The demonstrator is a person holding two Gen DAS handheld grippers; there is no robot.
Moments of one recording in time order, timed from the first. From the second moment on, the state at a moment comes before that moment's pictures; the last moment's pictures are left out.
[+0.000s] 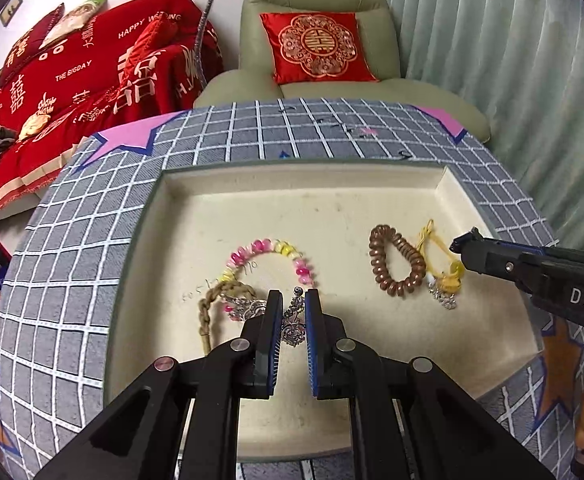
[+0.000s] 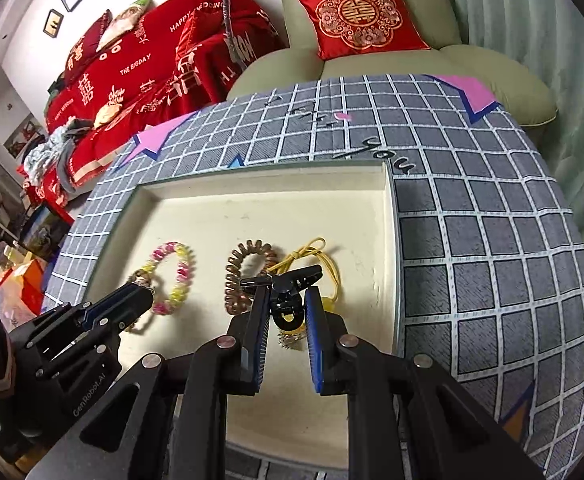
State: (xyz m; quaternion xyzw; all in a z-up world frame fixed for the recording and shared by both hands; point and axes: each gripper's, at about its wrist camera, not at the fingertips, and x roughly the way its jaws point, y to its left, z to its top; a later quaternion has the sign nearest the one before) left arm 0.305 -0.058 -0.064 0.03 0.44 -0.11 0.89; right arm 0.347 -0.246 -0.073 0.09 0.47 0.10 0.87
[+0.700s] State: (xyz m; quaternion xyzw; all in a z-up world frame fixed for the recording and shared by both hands) left arm 0.303 -0.067 -0.071 0.04 0.44 -0.09 0.89; right arm 0.353 -0.248 -0.096 0.09 0.49 0.10 0.86
